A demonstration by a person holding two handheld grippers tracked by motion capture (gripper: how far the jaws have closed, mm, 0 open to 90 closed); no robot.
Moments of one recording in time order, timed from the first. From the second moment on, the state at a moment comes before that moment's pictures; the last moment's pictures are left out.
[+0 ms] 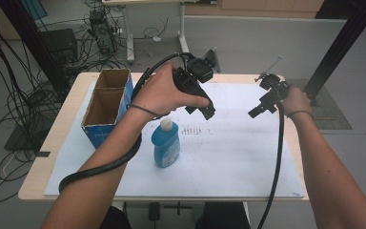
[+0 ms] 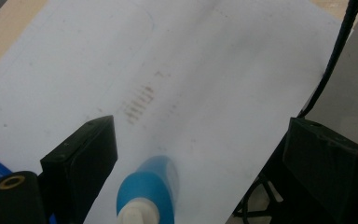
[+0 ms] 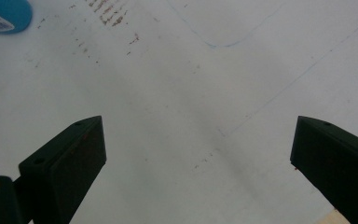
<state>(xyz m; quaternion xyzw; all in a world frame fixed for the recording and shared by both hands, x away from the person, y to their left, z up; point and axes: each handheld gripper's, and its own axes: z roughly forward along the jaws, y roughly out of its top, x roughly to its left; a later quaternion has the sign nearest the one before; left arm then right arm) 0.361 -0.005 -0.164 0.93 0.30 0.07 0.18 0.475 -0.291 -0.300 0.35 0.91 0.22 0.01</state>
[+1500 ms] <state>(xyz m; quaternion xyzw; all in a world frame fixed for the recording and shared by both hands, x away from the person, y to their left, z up) 0.364 0.061 -0.177 0.92 0.35 0.07 0.17 0.475 -0.289 -0.300 0.35 0.91 0.21 0.01</state>
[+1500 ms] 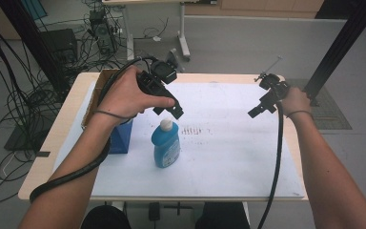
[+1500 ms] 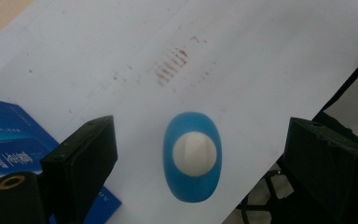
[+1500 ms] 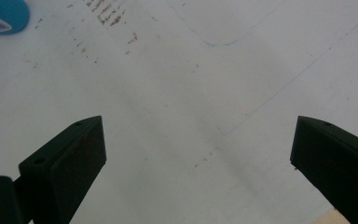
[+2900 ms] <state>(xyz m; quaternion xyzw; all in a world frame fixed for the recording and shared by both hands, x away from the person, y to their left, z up) 0.366 0.067 -0.213 0.92 0.37 0.05 0.15 0.475 -0.291 -0.301 0.35 0.91 0.21 0.01</state>
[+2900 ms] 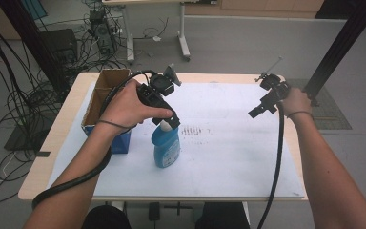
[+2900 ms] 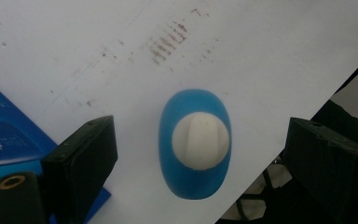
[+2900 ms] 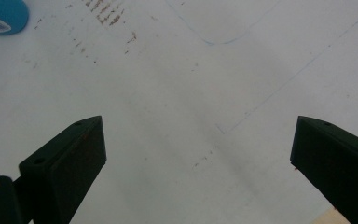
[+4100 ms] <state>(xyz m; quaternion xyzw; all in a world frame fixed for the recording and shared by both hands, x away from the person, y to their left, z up) 0.368 0.065 -0.261 0.91 0.38 0.04 0.14 0.474 -0.285 -0.305 0.35 0.91 0.21 0.00</state>
